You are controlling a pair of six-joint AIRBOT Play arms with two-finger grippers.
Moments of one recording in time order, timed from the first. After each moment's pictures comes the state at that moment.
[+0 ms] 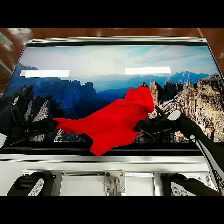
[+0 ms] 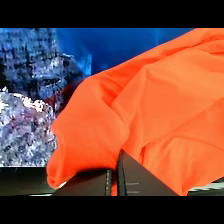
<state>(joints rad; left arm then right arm) -0.03 -0.57 0.58 1.13 -0.97 -1.63 0.13 -1.28 0.64 -0.84 0.99 1.57</state>
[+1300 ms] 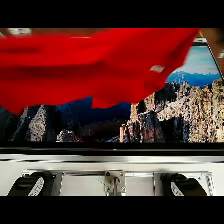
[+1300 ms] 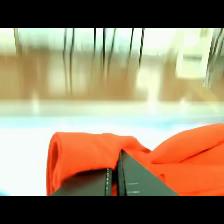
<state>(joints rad) 0.05 -0.55 1.55 1.21 -0.97 -1.45 0.11 -0.78 1.64 -1.21 0.86 1.42</state>
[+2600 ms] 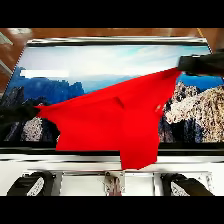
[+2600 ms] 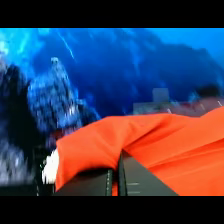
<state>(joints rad) 0.06 -0.73 0.96 1.31 -1.18 -1.54 0.10 -1.18 1.53 -1.63 1.11 1.71</state>
